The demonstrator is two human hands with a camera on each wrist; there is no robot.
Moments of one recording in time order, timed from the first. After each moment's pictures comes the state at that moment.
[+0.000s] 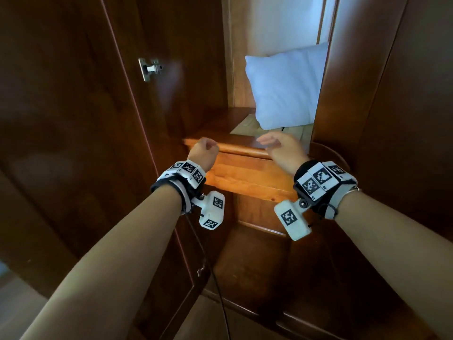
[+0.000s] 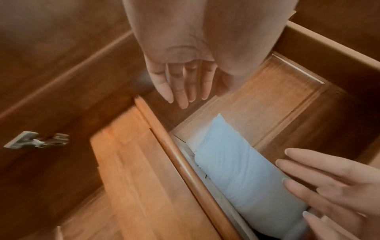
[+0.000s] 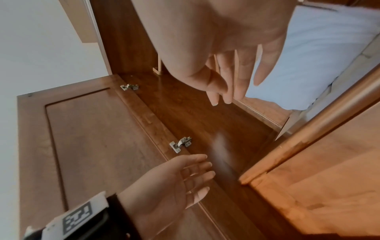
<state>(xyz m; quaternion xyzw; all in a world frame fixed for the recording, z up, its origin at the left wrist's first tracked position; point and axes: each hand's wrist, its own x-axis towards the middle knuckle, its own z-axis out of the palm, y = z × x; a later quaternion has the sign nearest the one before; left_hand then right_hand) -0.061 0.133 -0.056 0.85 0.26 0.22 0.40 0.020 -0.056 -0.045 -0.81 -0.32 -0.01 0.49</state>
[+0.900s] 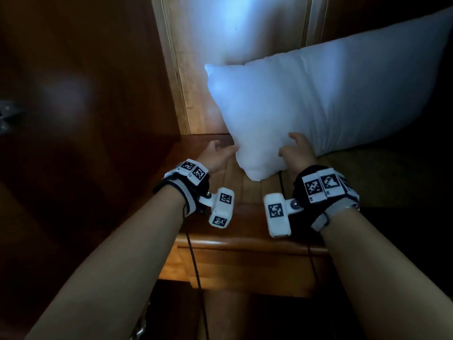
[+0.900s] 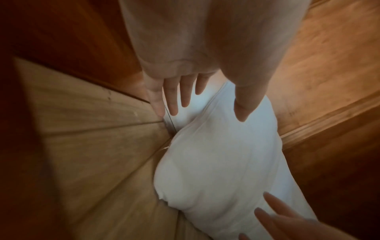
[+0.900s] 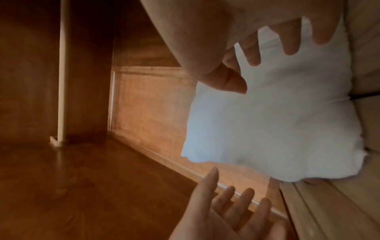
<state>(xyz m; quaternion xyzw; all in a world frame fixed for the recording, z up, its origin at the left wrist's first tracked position) 0.308 0.264 -0.051 0.79 0.13 0.03 0.60 0.317 0.074 -0.036 -0.79 0.01 -0.04 0.61</state>
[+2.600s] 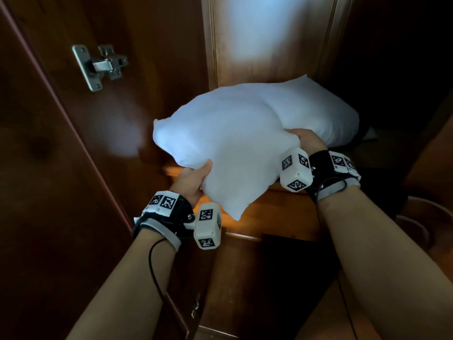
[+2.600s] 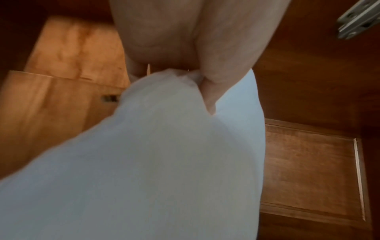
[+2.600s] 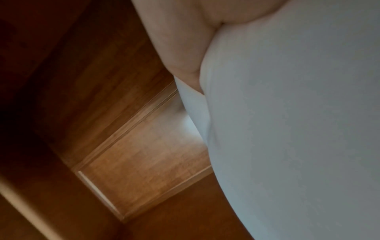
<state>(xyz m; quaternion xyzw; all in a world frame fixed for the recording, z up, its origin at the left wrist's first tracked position) 0.072 0.280 -0.094 0.57 0.18 0.11 0.79 0.194 0.068 -0.039 -0.60 0.00 0.20 0.77</state>
